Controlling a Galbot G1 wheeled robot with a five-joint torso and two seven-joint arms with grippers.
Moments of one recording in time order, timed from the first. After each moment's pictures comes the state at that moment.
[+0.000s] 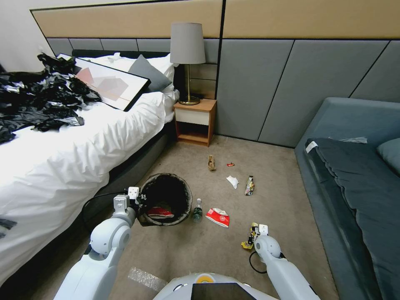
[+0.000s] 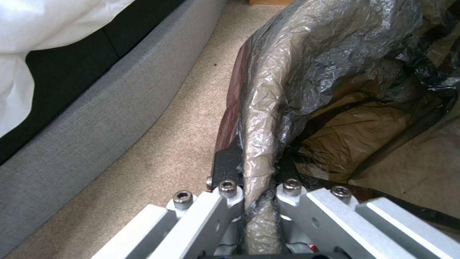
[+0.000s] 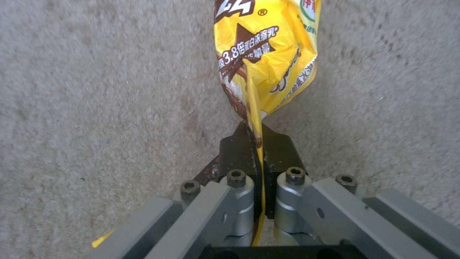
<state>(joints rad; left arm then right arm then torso) 1.38 -1.14 -0.57 -2.17 -0.48 0.74 -0.27 -1.29 1.23 0.37 1.51 0.70 -0.69 0.51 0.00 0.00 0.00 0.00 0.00</state>
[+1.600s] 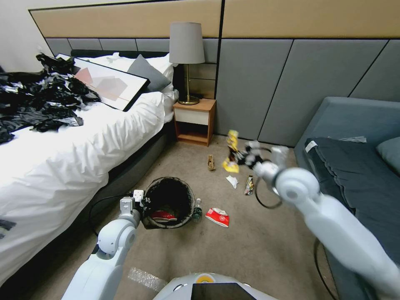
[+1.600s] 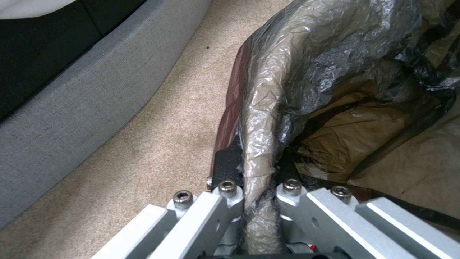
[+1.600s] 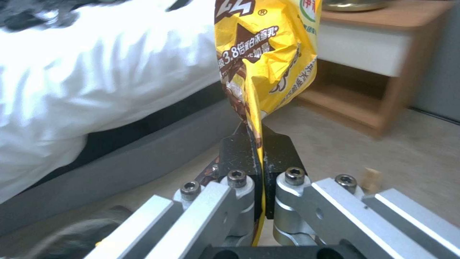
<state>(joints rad) 1.37 -1.17 -0.54 -2.12 -0.46 0.74 -0.26 -0.50 0.79 -0.04 2.11 1.26 -0.62 0.42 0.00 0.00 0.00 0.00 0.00</state>
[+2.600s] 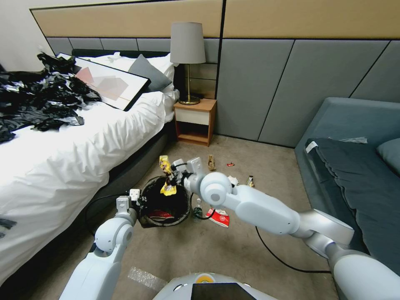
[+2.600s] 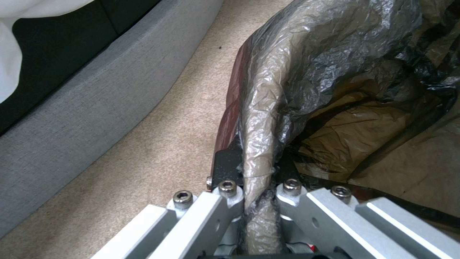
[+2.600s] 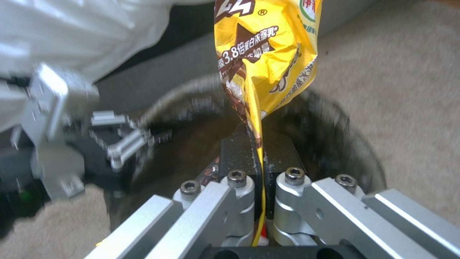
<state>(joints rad) 1.36 -1.17 -0.57 -2.10 -0.46 0.74 -0.25 -0.31 1.14 -0.61 1.97 1.37 -0.62 0.68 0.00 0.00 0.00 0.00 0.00</state>
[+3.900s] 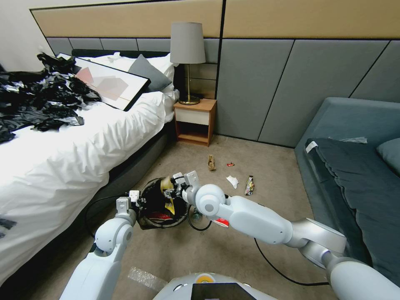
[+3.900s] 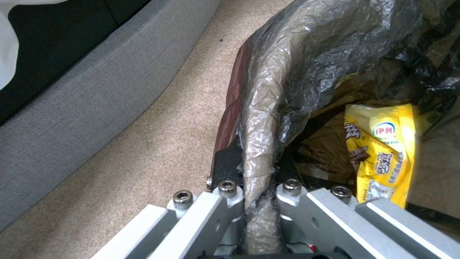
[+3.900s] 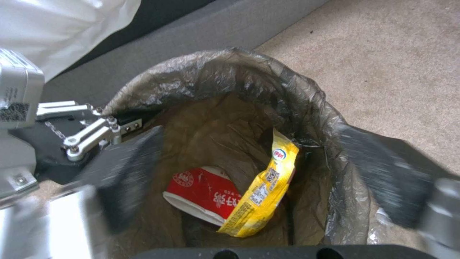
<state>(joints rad) 1.37 -1.17 -0.58 -2.09 -0.46 0.74 -0.24 -0.35 1.16 -0.60 1.94 1.37 -0.64 0.73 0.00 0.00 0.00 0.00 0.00</state>
